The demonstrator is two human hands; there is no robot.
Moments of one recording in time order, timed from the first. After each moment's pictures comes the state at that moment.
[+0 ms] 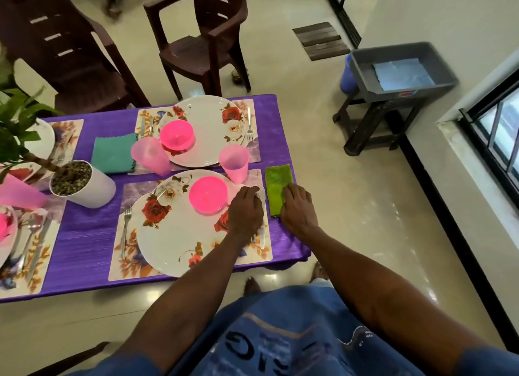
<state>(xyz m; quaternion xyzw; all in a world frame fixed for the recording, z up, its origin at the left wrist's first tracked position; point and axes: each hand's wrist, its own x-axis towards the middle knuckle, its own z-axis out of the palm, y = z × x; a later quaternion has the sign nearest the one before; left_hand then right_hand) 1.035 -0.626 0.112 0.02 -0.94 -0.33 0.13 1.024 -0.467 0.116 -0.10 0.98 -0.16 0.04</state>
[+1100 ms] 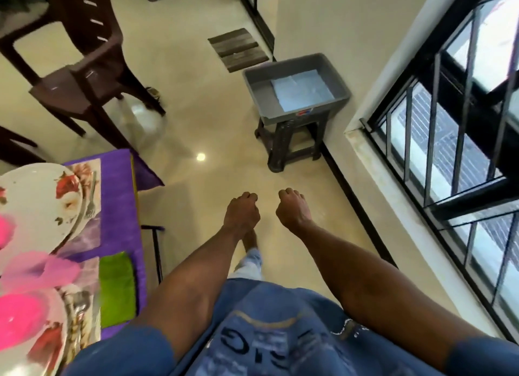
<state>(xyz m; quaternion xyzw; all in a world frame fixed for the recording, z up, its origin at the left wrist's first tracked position) 0.812 -0.225 0.088 -0.14 -0.97 -0.17 -0.11 0.833 -0.069 0.115 0.04 0.98 -0.16 0.11</state>
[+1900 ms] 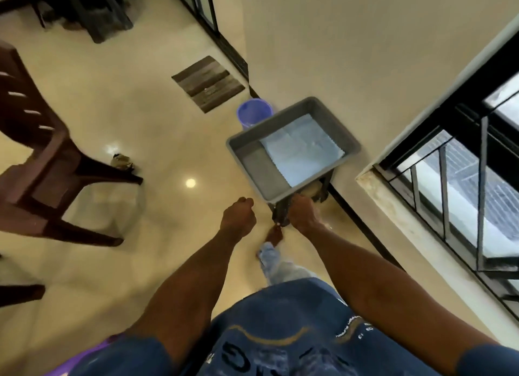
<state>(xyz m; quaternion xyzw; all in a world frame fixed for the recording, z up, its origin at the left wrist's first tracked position) 0.369 -0.182 0.069 -0.18 -0.95 -0.15 -0.21 0.430 0.003 0.093 0.25 0.92 -0.28 0.14</state>
